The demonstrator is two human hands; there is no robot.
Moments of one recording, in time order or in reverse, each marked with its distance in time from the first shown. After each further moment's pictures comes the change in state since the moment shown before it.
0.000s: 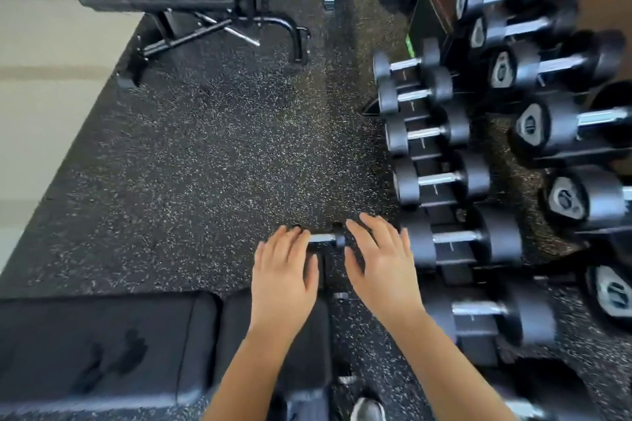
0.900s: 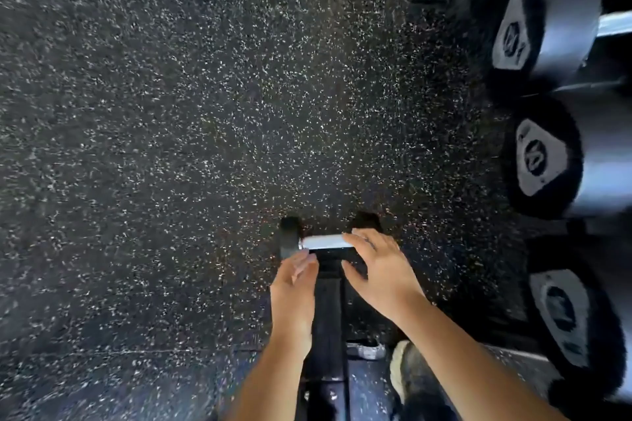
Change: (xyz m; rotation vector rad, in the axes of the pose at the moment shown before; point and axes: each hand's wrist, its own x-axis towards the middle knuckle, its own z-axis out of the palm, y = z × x) left_hand 0.130 -0.253 0.479 -1.067 -0.228 -1.203; right_hand 0.129 0.222 0.516 0.062 -0.672 0.098
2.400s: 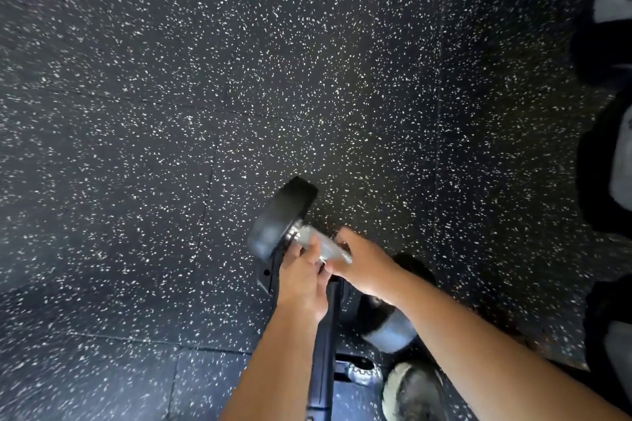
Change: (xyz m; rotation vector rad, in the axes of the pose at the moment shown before) left_hand 0.115 -0.084 0.047 -0.612 0.007 -0.257; right_hand 0.073 0.035 0.065 0.326 -0.495 0.239
